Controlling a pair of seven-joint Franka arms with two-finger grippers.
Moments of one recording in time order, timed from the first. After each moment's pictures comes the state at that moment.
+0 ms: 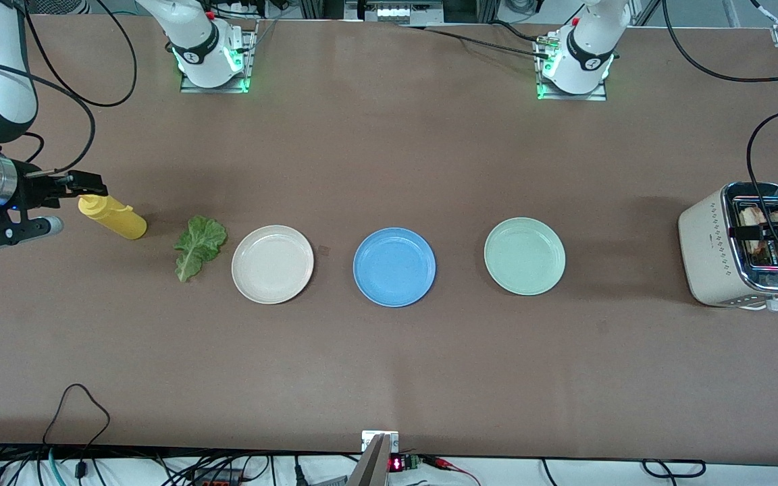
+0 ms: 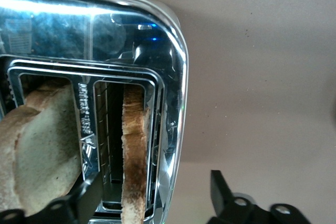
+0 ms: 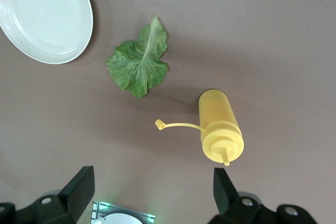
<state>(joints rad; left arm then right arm) 0.44 0.48 -0.10 -1.51 0.12 1.66 0.20 -0.06 0.22 0.00 -1.62 -0.01 1.57 -0.31</state>
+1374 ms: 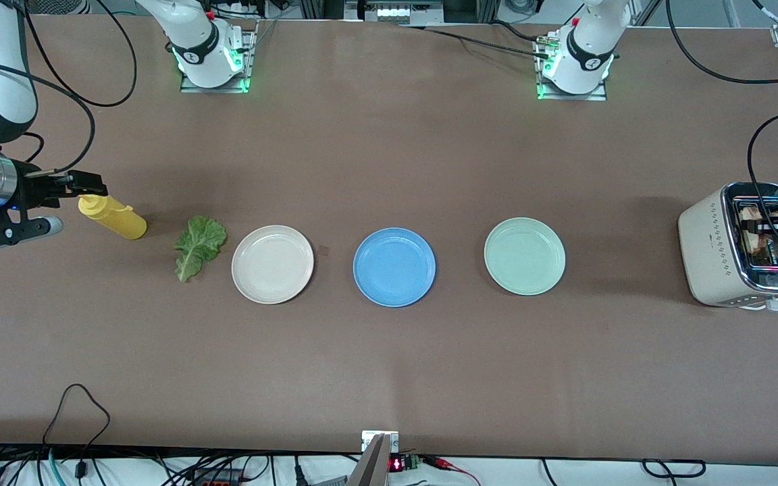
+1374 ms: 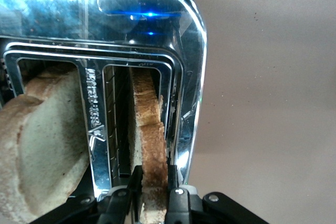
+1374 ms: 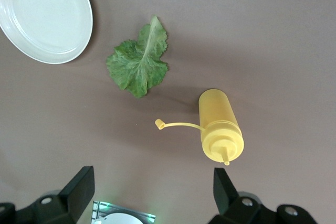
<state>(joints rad) 0.46 0.50 -0.10 -1.51 0.12 1.63 0.25 -0.06 0.22 0.00 -1.62 -0.01 1.57 -0.31</state>
